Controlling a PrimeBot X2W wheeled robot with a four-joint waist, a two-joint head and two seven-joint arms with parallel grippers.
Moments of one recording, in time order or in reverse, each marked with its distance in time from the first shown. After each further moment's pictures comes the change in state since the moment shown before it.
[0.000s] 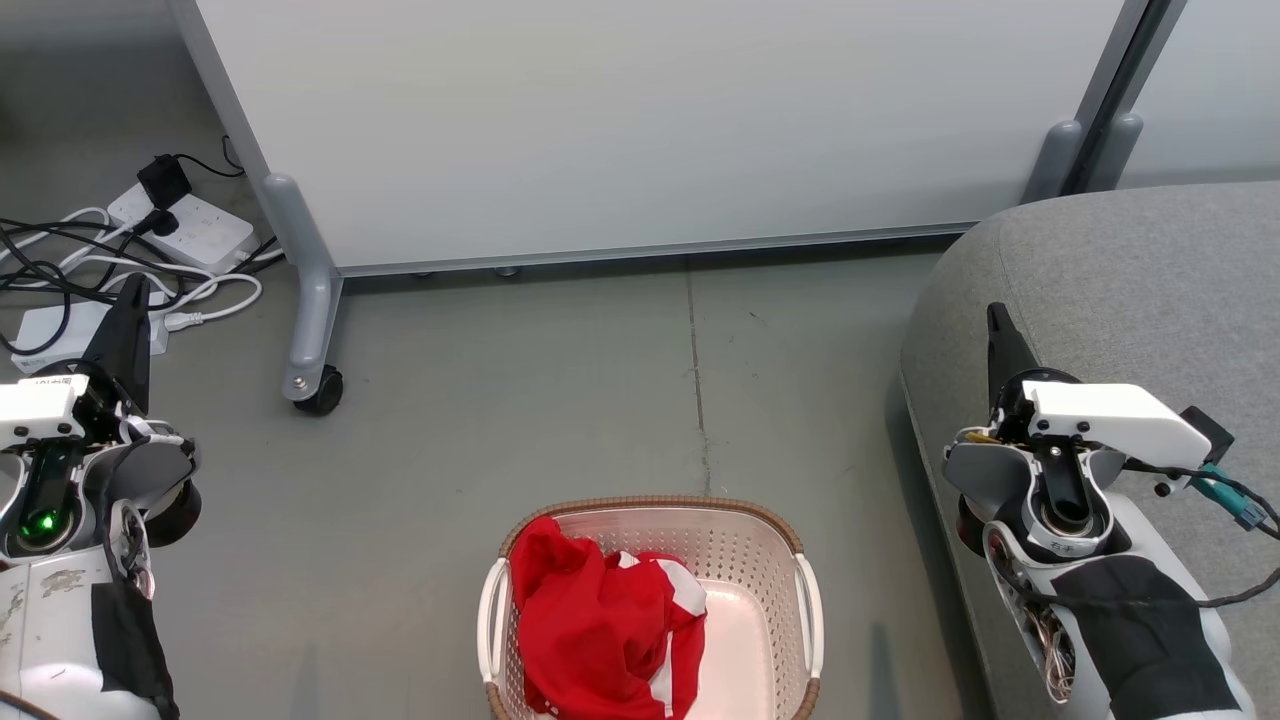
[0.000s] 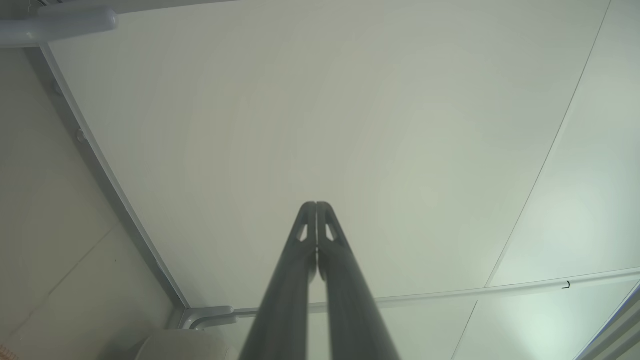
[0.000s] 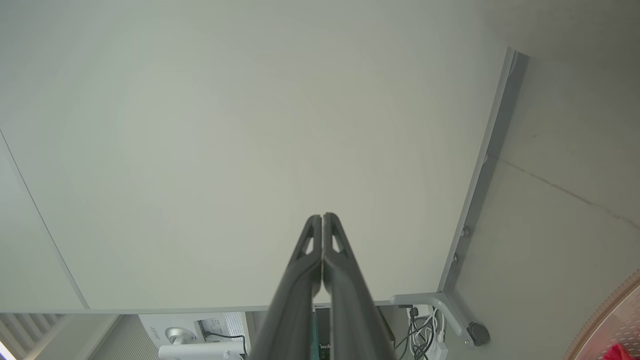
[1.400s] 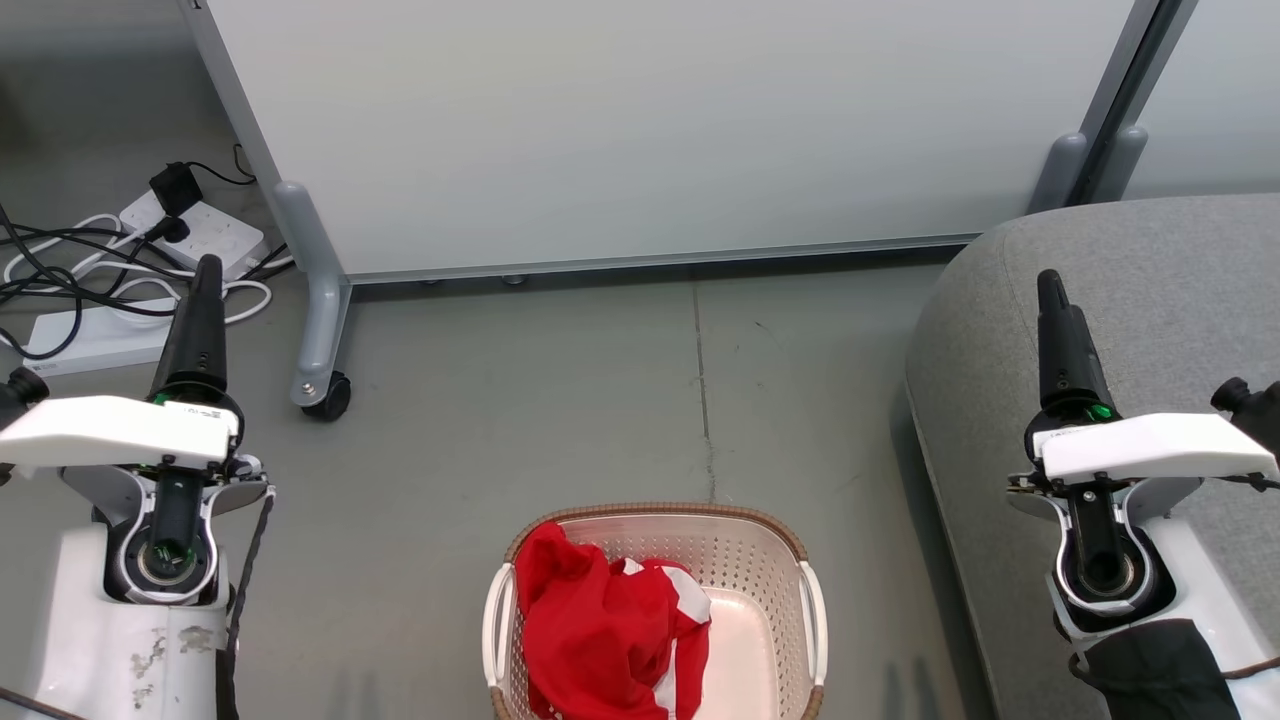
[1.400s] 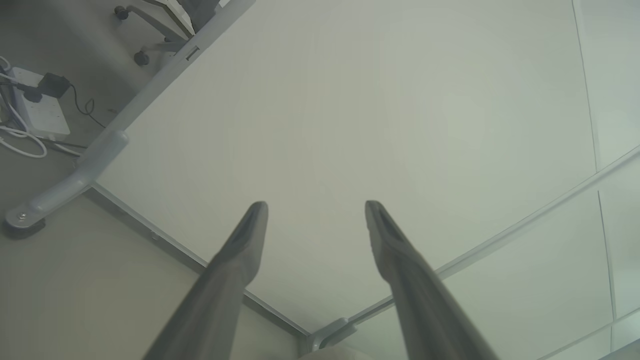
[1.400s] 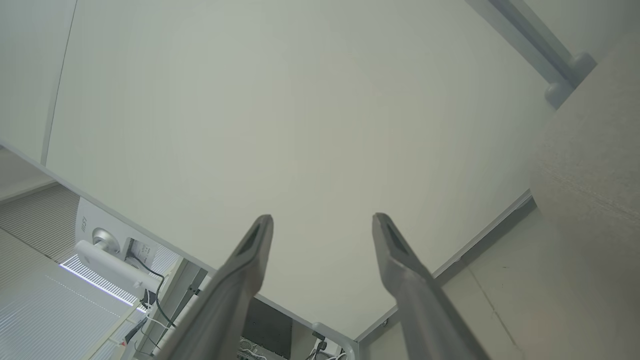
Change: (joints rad) left arm 0.174 -0.065 -0.144 -0.319 0.481 0.002 -0.239; right arm 0.158 -0.062 -0.066 -0.253 -0.566 -0.002 -0.003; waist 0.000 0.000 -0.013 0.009
